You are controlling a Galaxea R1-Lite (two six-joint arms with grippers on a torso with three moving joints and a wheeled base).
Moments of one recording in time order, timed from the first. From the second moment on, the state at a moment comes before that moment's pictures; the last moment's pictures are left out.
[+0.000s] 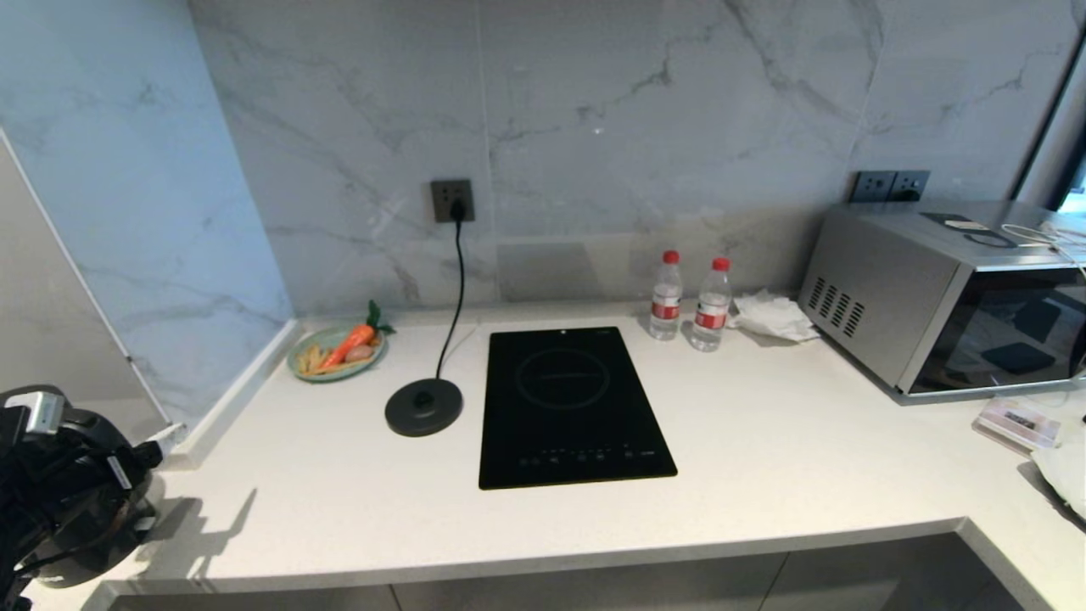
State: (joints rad) left arm 0.65 2.20 -0.49 -1.49 -0.54 0.01; right arm 0.00 0.00 0.00 0.00 -0.01 0.02
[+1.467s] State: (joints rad) left arm 0.63 2.25 -0.50 -1.52 -0.53 0.02; right arm 0.00 0.00 0.00 0.00 -0.01 0.02
